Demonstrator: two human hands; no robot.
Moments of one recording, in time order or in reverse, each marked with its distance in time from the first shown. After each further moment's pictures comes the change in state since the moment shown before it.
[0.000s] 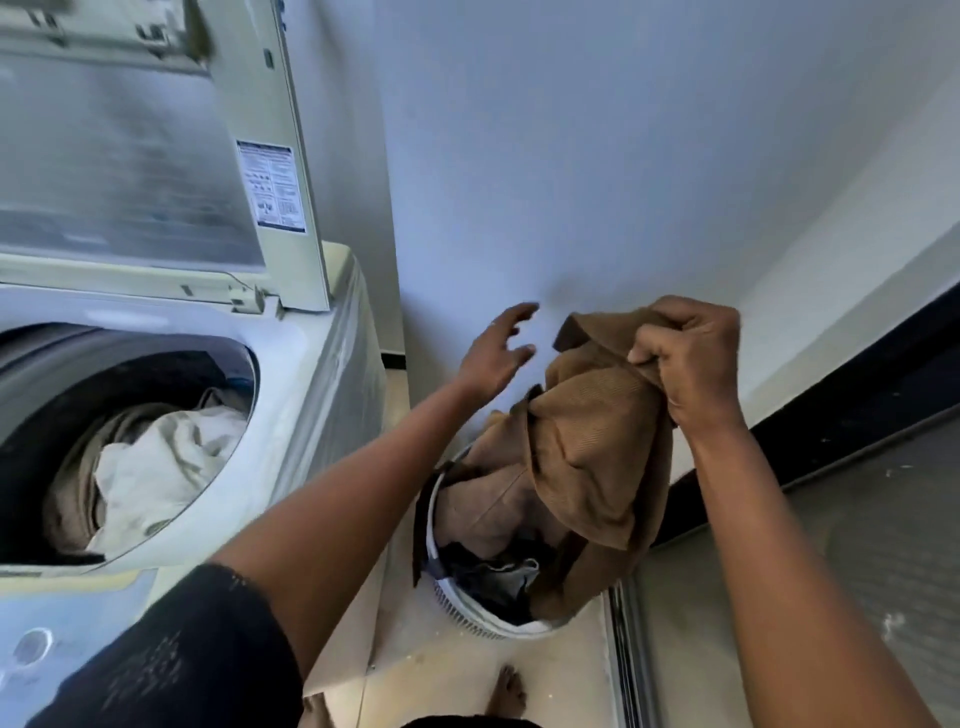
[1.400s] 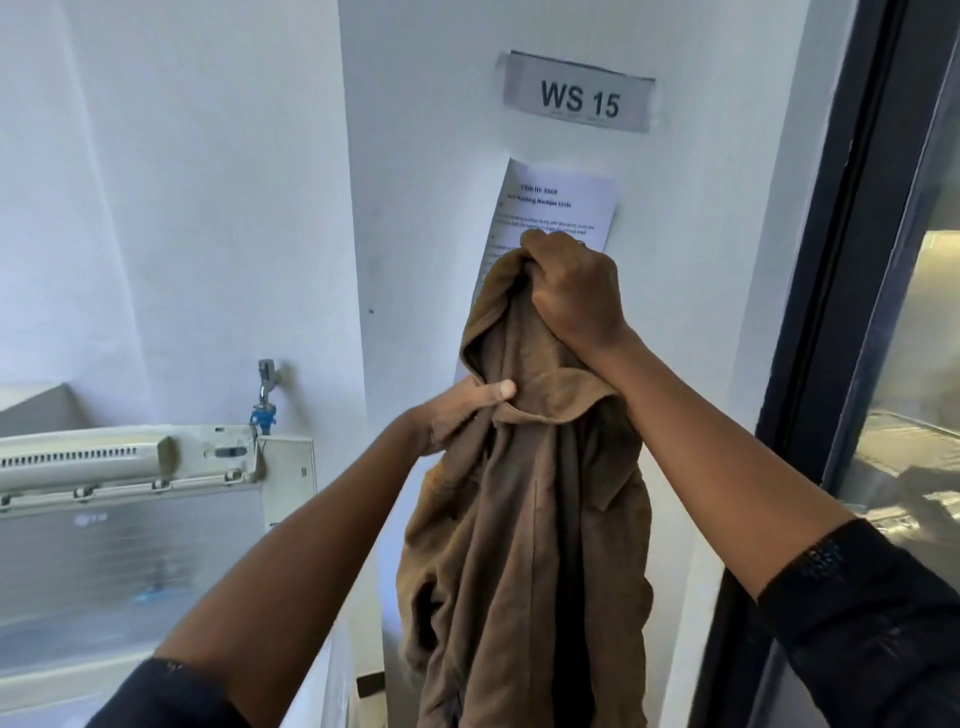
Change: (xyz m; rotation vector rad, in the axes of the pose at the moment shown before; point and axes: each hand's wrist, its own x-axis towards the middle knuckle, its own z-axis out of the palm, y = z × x) left_hand -0.011 0.283 -0.145 -0.265 -0.511 0.322; right_hand 0.117 -0.303 0.004 -0.950 0.692 -1.210
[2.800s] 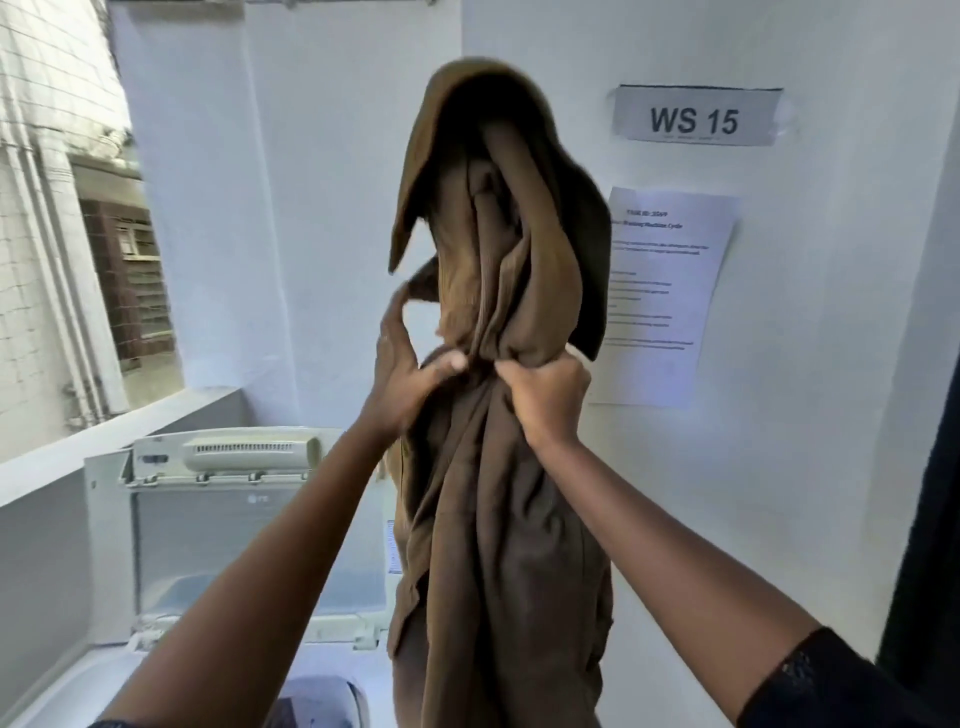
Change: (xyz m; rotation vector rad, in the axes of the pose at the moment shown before) left_hand -0.099 0.048 -0.083 0.644 0.786 0.433; right_hand -0.024 -0.139 0.024 0.732 -0.118 1.070
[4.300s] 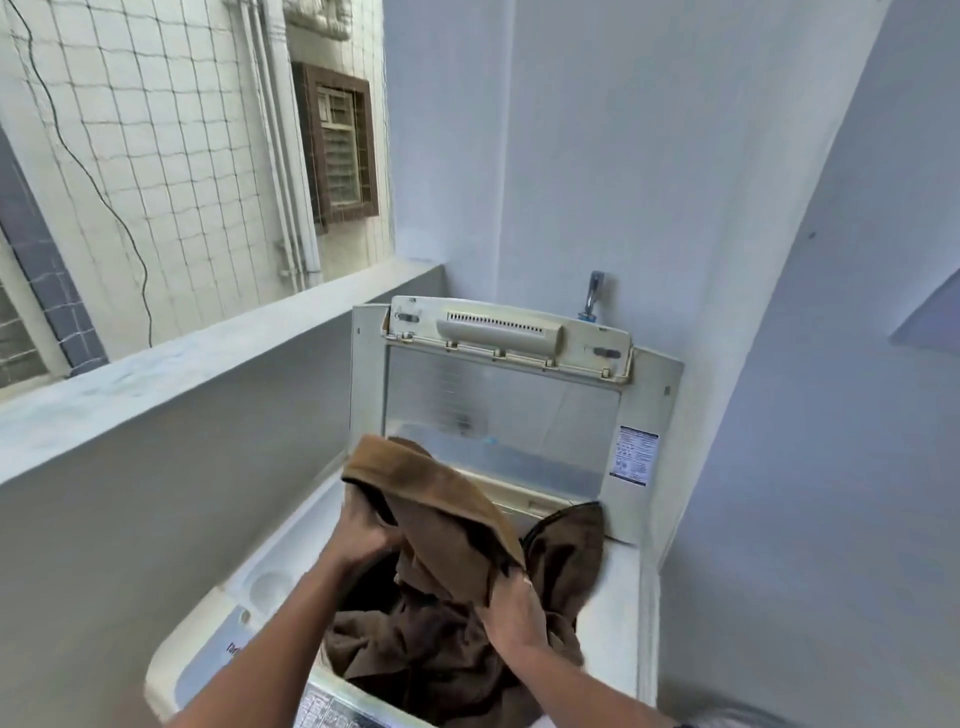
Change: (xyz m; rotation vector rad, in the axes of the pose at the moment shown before) left_hand -0.291 -0.202 -0.246 0.330 0.097 -0.741; right_hand -0.375 0.128 0.158 -0.895 -1.355 0.011
